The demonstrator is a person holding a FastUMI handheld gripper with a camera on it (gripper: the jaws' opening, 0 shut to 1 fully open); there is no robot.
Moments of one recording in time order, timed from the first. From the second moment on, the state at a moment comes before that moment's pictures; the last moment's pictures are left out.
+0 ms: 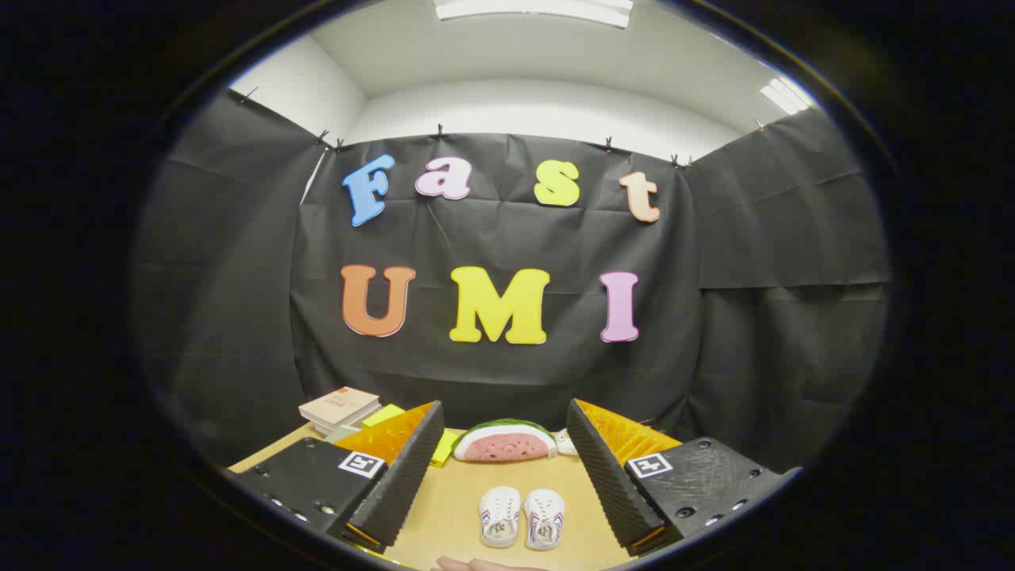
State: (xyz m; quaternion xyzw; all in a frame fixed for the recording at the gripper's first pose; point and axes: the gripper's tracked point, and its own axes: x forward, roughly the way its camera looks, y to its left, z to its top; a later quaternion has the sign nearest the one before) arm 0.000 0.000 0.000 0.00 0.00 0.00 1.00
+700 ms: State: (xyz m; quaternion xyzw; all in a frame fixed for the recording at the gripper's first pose) arm -0.001 -0.010 -0.016 0.01 0.02 -0.02 1.00
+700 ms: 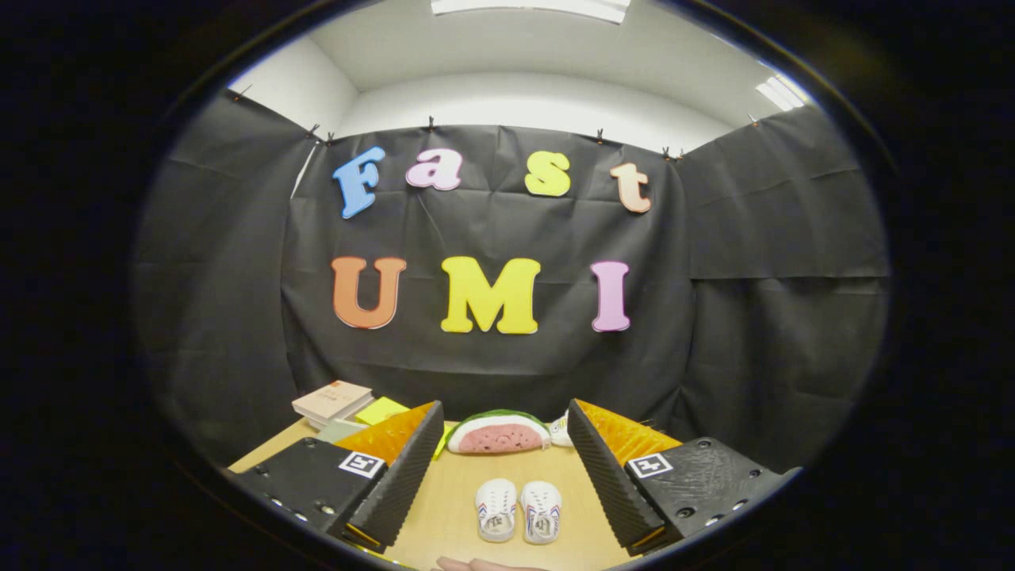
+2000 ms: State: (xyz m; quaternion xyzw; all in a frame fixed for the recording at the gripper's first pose) arm 0.223 0.124 -0.232 0.17 0.35 0.35 0.85
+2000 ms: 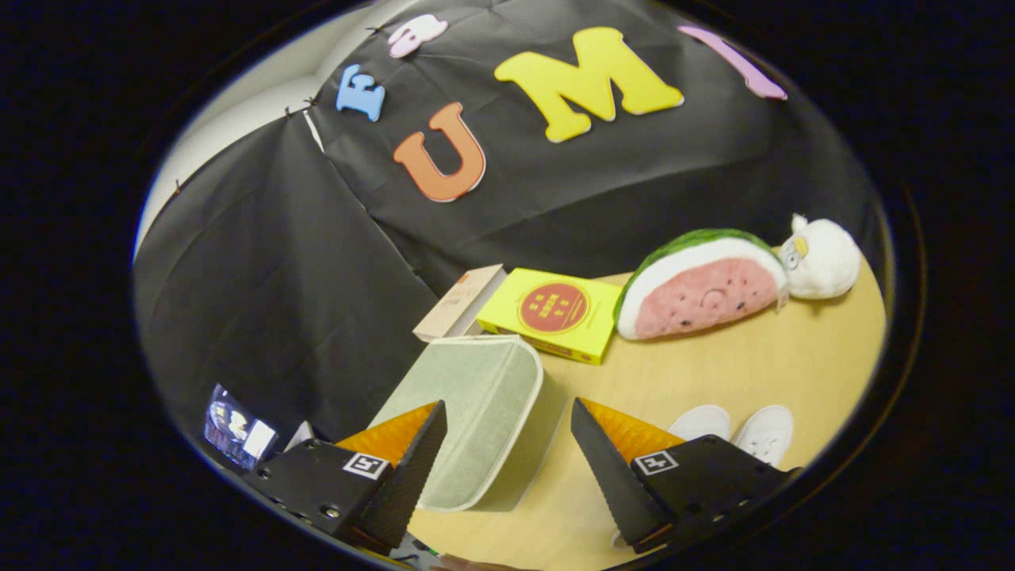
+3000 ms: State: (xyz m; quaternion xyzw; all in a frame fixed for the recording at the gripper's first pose) arm 0.228 0.193 -0.284 0.38 0.50 0.54 0.56
